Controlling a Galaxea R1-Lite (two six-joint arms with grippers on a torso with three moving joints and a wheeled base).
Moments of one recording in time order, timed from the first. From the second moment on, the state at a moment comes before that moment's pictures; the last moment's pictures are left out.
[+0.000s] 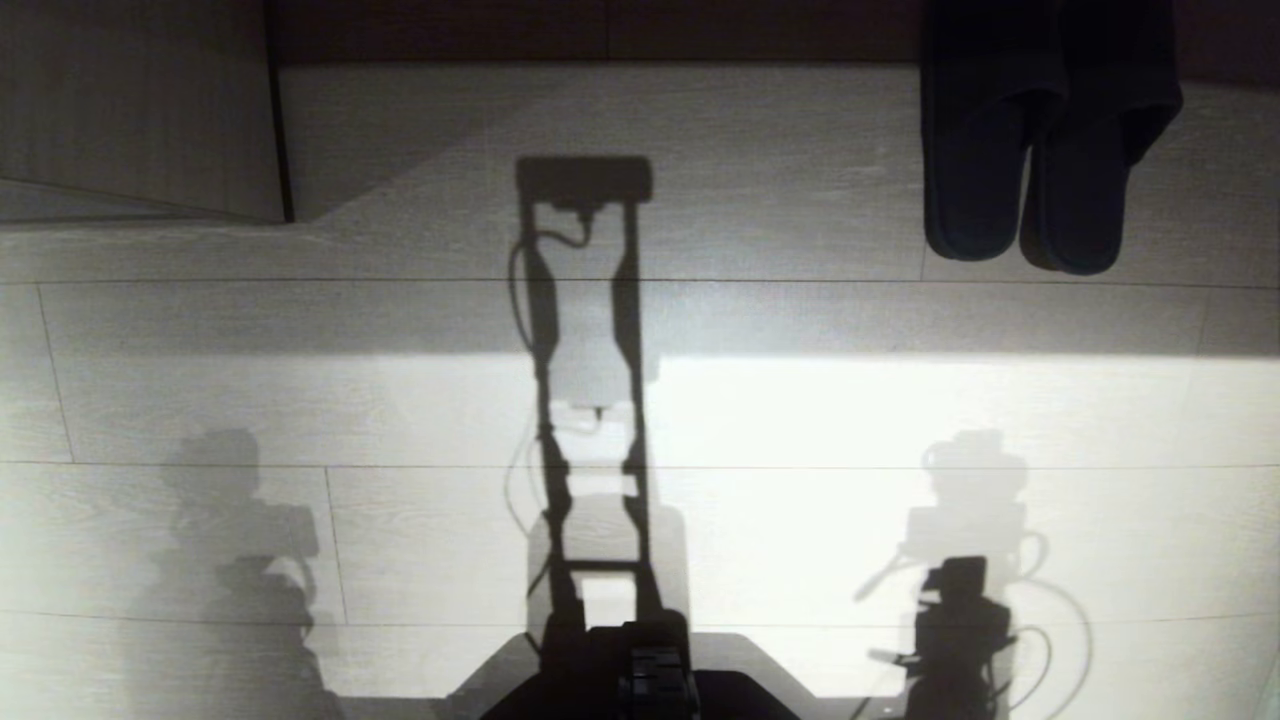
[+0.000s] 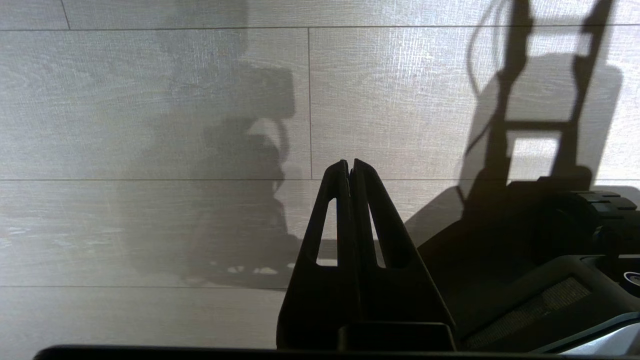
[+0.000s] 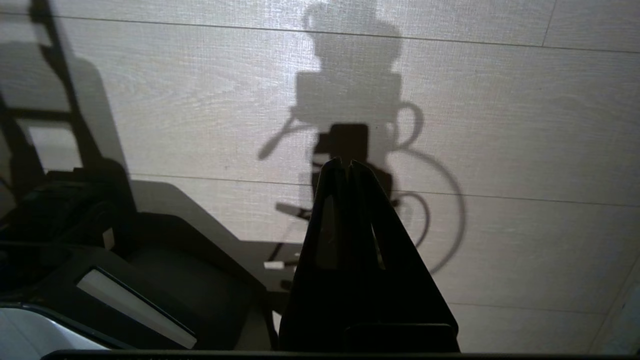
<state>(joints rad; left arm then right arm) 0.00 0.00 0.00 -0.01 0.00 -0.01 0.01 0.00 0.00 0.00 0.00 0.00</state>
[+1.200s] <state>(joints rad) 0.00 0.00 0.00 -0.01 0.00 -0.01 0.01 0.14 -0.05 -0.13 -0.01 0.00</state>
